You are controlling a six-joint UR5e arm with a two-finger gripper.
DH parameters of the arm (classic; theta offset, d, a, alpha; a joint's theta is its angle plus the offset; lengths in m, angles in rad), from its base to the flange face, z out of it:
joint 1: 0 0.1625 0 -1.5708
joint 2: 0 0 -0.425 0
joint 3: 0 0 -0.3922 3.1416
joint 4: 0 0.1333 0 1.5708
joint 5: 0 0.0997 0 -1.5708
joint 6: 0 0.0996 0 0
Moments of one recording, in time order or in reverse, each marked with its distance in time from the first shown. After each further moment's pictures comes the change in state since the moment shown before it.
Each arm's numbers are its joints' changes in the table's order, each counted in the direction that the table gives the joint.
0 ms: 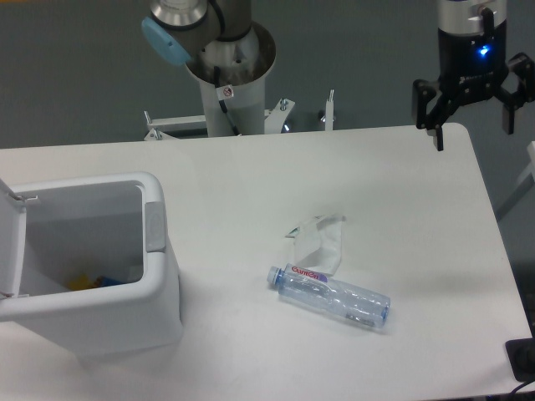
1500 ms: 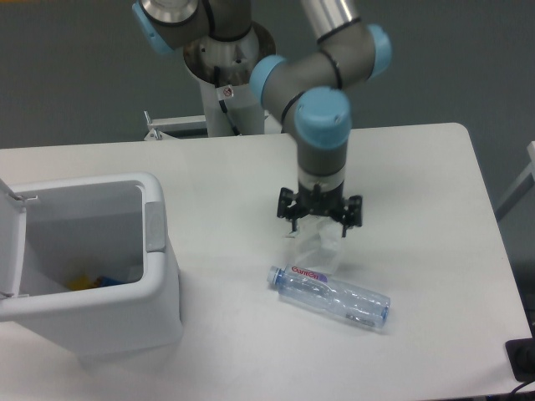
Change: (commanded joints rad) arm -0.313 0.218 0.454 0.322 0.132 0.071
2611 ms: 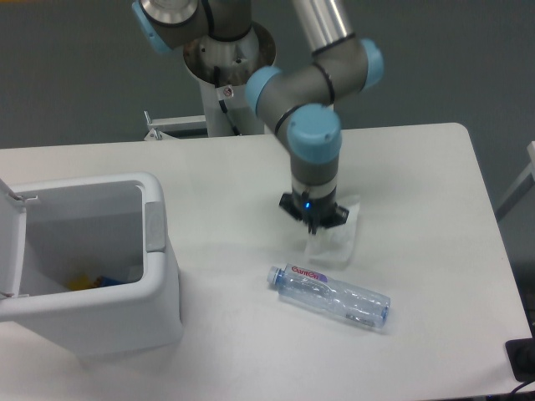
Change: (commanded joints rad) arm 0.127 -0.187 -0.043 -0.306 -0.062 0.314
